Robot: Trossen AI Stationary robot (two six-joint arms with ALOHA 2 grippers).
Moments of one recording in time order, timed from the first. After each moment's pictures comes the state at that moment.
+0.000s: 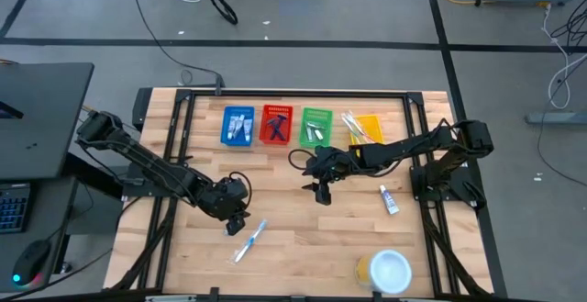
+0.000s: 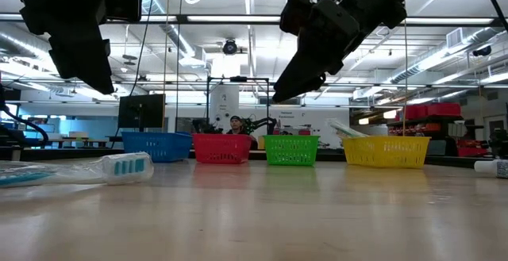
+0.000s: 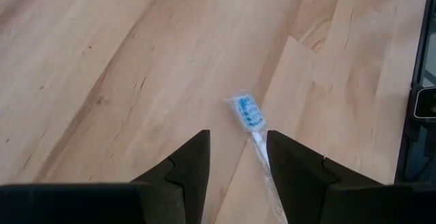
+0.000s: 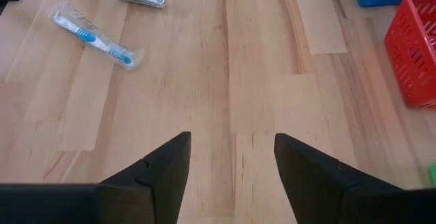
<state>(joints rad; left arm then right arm) -0.50 1.28 0.73 -0.39 -0.25 -0.95 0.05 1.63 0.96 -0.08 -0.04 0.09</state>
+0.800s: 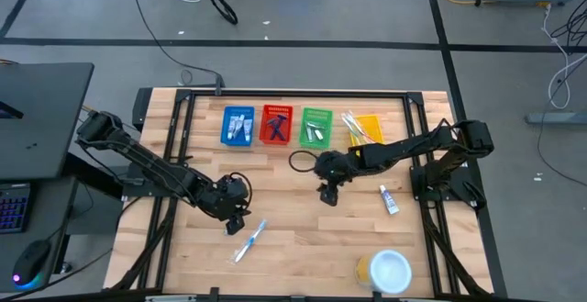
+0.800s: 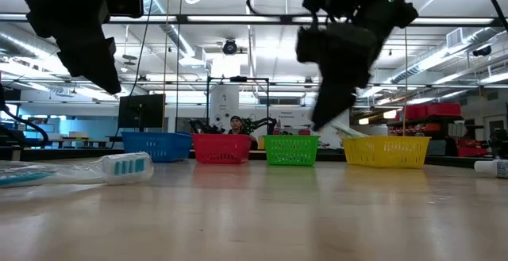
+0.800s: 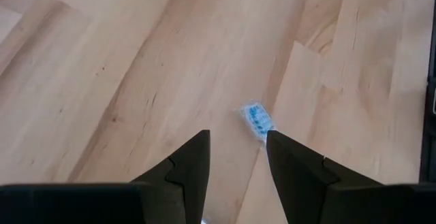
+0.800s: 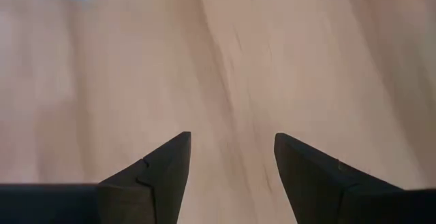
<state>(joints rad) -0.50 1.28 0.73 -0.39 -0.30 -0.87 0.06 1.63 0.96 -0.32 -0.04 0.33</state>
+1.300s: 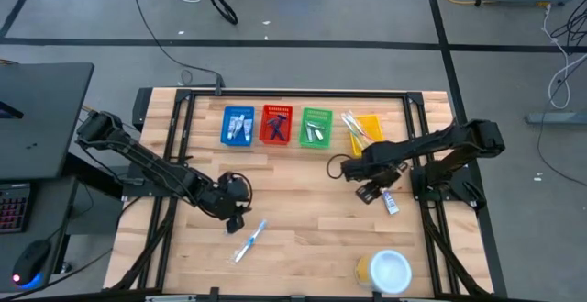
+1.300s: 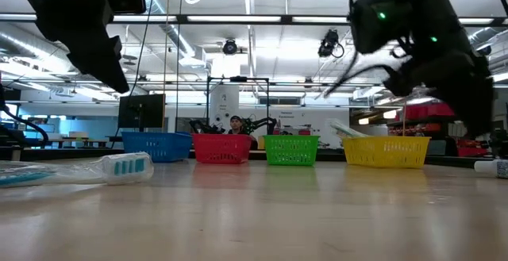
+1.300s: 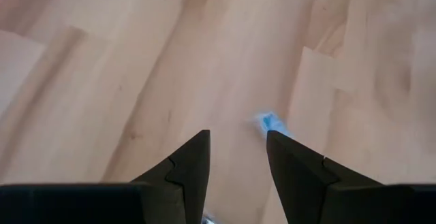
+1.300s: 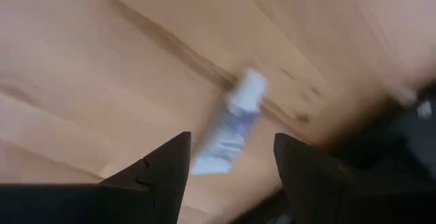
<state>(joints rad) -0.50 1.28 0.73 -0.39 -0.34 -0.78 0.06 1.54 0.94 -1.23 -0.14 0.90</state>
